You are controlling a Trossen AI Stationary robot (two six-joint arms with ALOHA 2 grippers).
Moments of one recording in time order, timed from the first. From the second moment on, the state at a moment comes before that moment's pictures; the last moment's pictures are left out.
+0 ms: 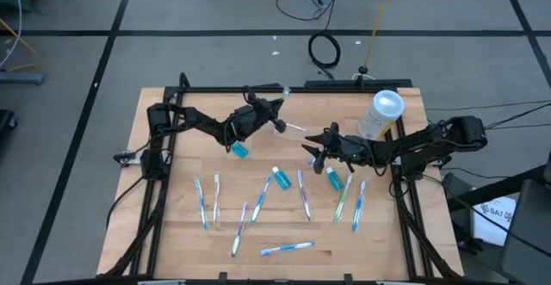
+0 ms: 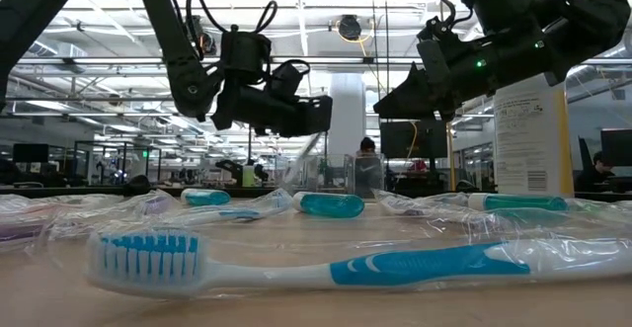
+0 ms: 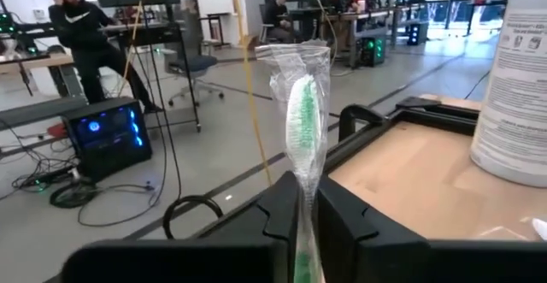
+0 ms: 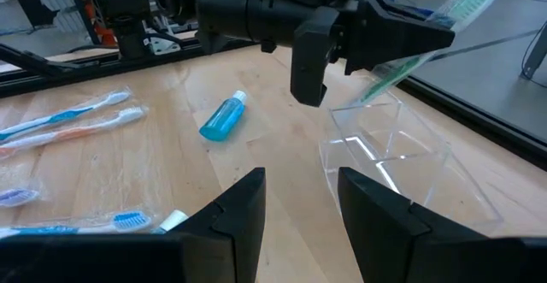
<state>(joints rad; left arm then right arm) 0.34 2.01 0.87 1.12 -0.40 0.06 -0.04 1.39 0.40 0.73 0.34 0.17</state>
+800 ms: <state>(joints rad) 0.33 1.62 0.87 0.30 -0.51 -0.03 -0.04 1.39 0.40 0.73 0.34 0.17</state>
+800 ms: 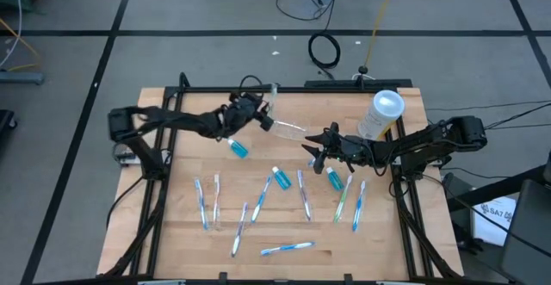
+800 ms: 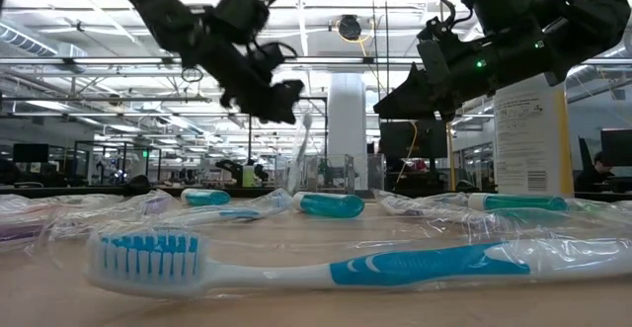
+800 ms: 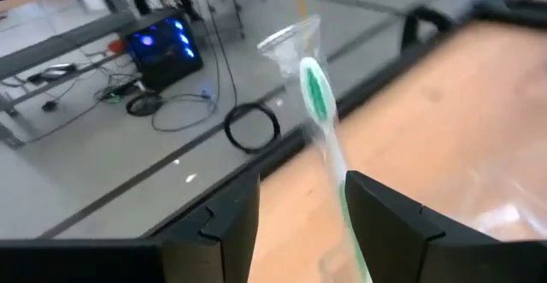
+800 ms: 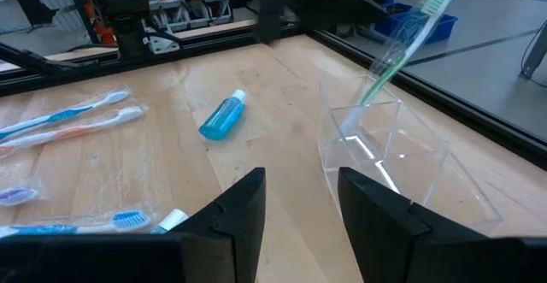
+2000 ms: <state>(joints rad) 0.30 1.24 0.59 -0.38 -0.25 0.36 -0.05 1.39 0.40 0.84 0.29 0.22</state>
